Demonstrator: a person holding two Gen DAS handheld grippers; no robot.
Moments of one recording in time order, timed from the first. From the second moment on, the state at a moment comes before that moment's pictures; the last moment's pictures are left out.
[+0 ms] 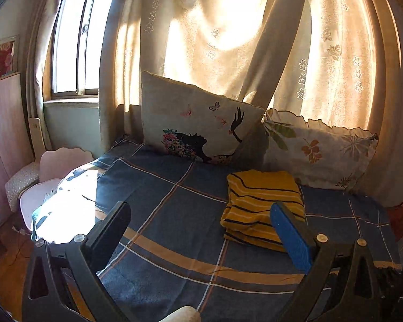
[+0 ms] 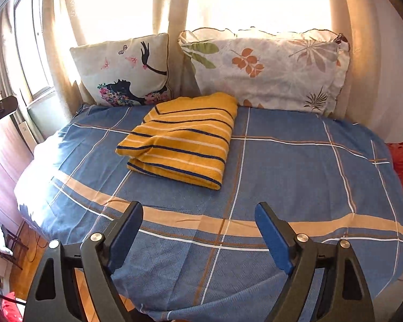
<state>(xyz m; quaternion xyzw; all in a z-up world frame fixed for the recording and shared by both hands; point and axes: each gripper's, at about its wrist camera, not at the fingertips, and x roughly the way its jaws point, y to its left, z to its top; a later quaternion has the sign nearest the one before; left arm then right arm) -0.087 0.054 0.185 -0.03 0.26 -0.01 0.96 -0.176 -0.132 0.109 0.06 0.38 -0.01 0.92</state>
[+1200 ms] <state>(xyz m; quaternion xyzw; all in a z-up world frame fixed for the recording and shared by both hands) -0.077 -0.013 0.084 0.07 0.48 -0.04 0.88 -0.157 -0.138 0.051 0.04 0.48 -0.02 0.87</state>
